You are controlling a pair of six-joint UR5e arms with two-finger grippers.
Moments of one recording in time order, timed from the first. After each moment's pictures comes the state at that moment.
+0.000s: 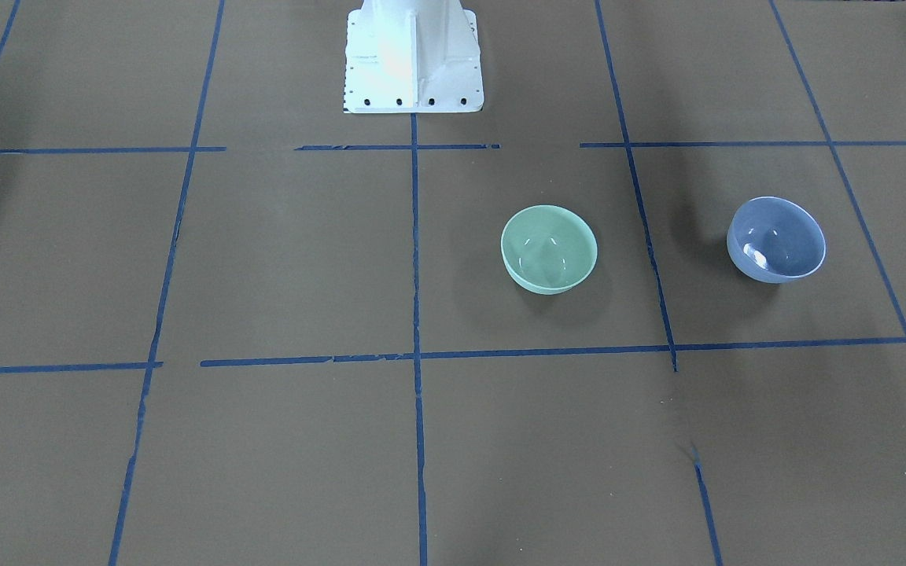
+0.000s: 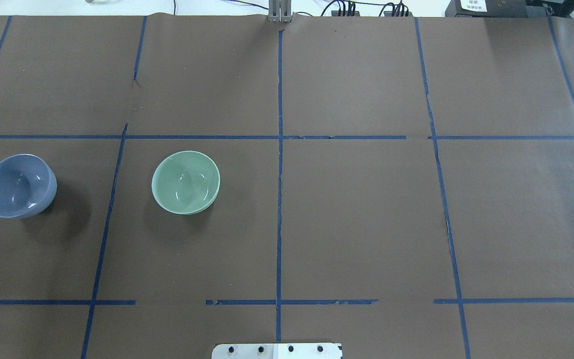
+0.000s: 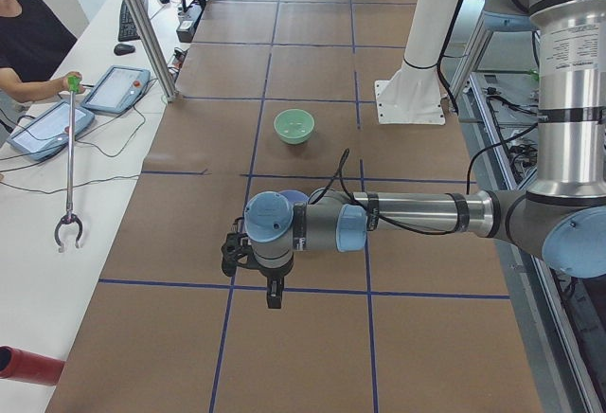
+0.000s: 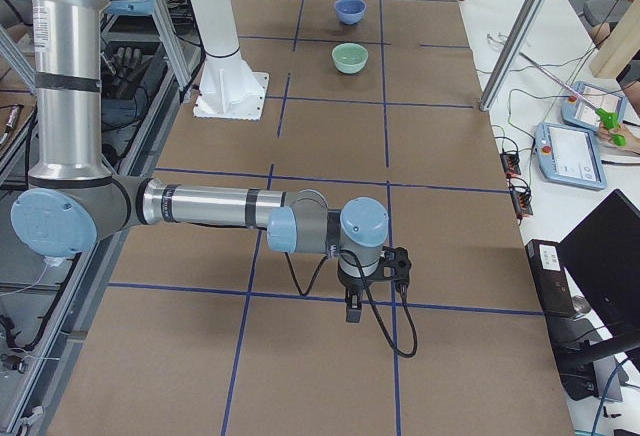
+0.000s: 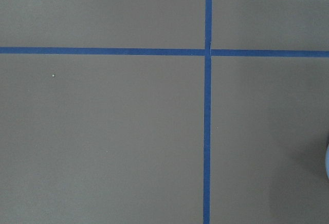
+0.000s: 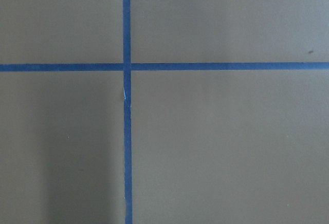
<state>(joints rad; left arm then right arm) -1.62 -1.47 -1.68 -1.57 -2.37 0.03 1.58 -1.63 1.62 -1.55 2.28 0.03</state>
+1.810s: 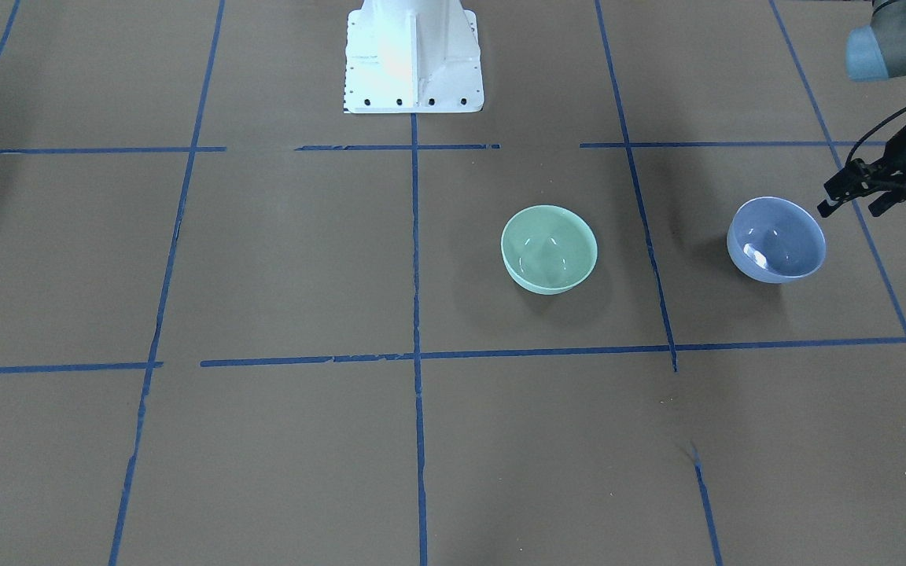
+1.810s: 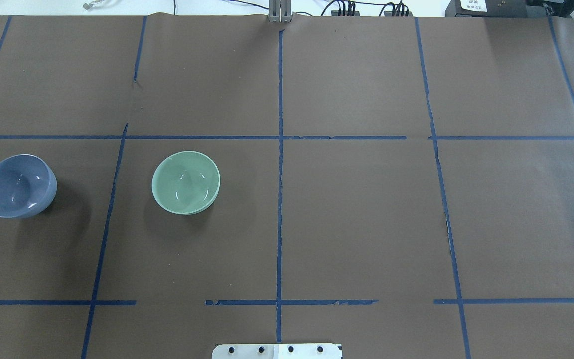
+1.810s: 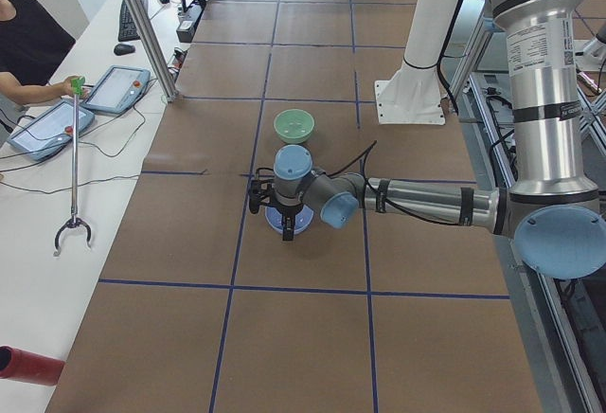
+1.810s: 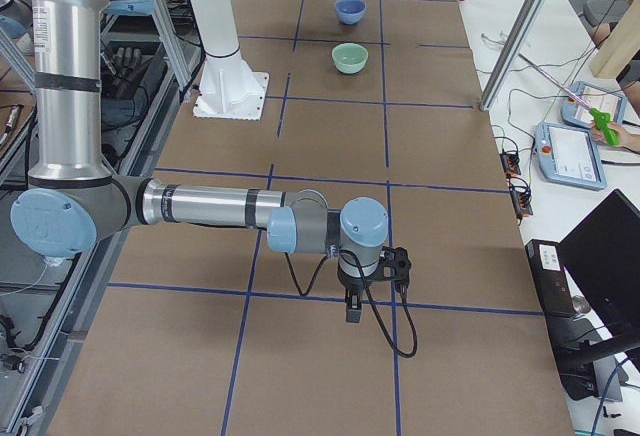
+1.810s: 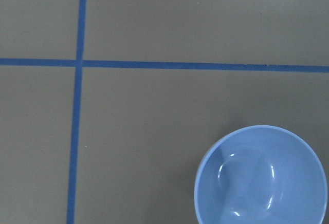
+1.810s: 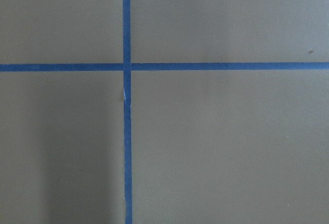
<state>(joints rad) -1.11 -1.40 -1.72 -2.22 -2.27 -0.80 1.58 -1.63 1.62 -1.55 2.28 0.03</state>
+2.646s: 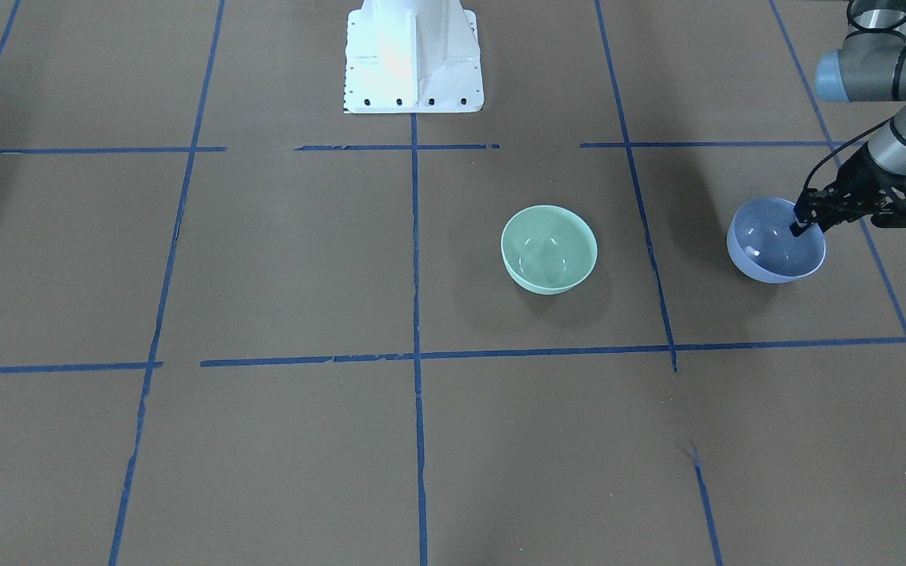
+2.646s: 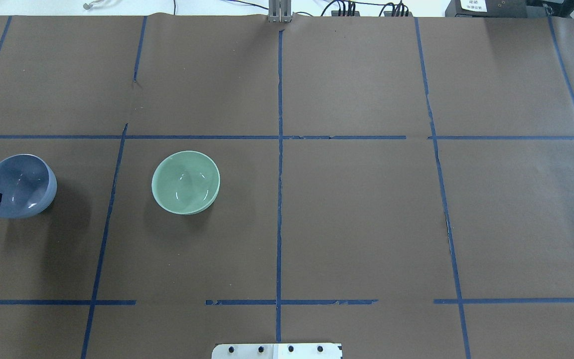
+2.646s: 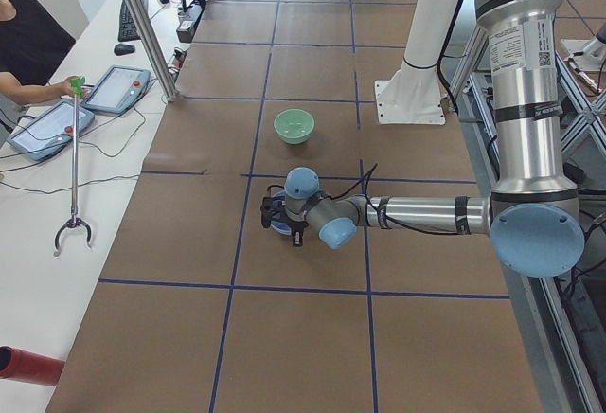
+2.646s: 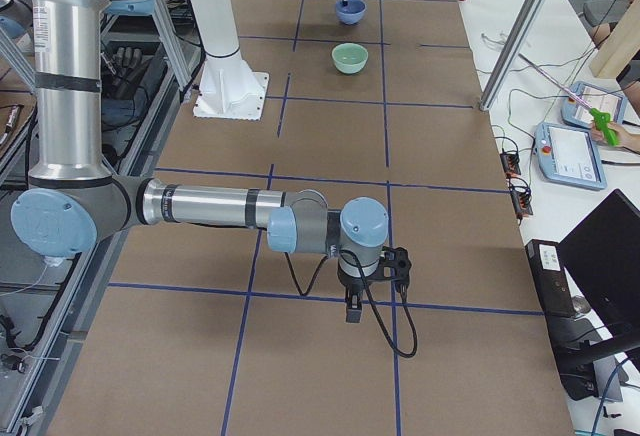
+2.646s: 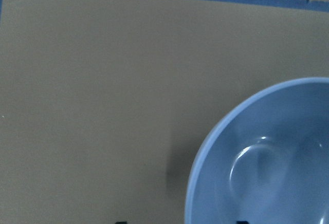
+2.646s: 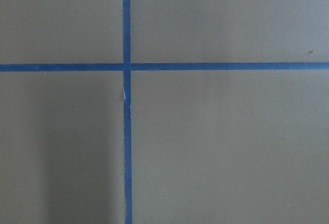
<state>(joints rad) -1.01 -1.40 -1.62 -2.35 -2.22 -0.86 1.58 -1.63 1.62 -1.55 2.28 0.03</state>
